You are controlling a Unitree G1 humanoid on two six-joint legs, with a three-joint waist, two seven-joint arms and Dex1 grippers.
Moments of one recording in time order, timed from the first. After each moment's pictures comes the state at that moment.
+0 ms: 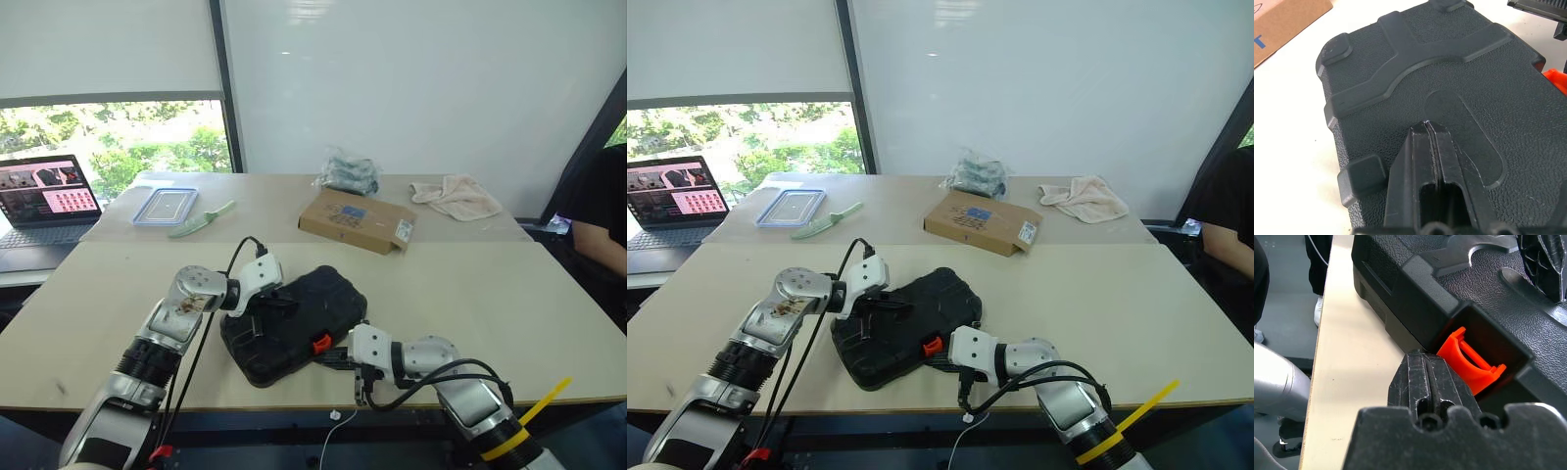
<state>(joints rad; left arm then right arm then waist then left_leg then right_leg) -0.66 0.56 -0.26 0.25 -0.06 0.27 -1.15 -0.32 -0.45 0.38 -0.06 0.02 0.02 0.96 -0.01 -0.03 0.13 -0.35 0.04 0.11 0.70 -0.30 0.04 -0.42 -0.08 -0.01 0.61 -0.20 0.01</state>
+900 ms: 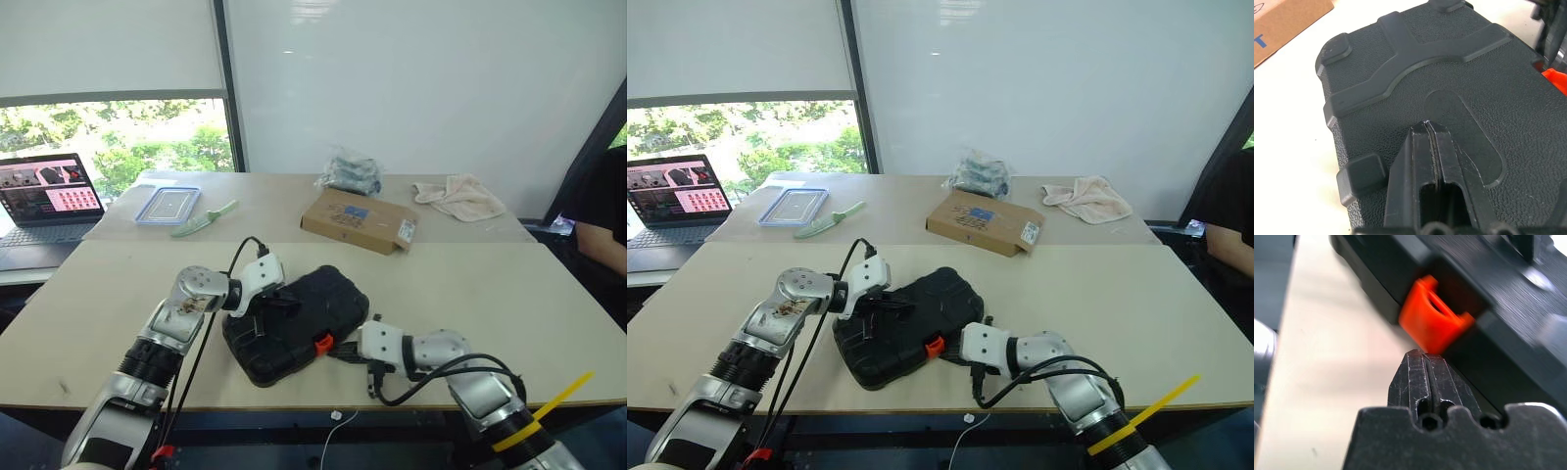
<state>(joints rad) -0.66 0.55 -0.26 0.25 -0.06 0.27 -1.16 -0.35 -0.53 0.33 -0.02 -0.01 0.01 0.98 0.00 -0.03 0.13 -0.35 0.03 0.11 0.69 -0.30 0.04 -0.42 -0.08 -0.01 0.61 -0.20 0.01</state>
